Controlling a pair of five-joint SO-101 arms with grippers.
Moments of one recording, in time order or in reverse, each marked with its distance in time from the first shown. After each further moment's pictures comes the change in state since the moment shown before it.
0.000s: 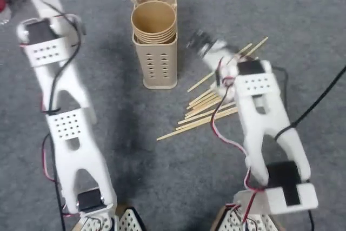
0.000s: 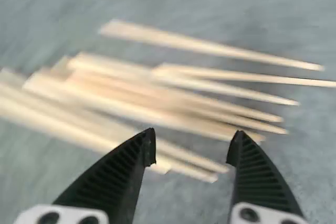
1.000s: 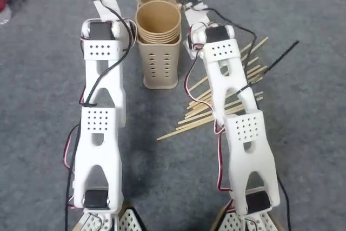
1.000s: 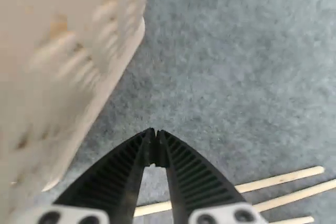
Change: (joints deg) left arm 16.3 8.7 -0.1 -3.2 14.5; right arm -6.9 60.8 -82.9 15.6 -20.4
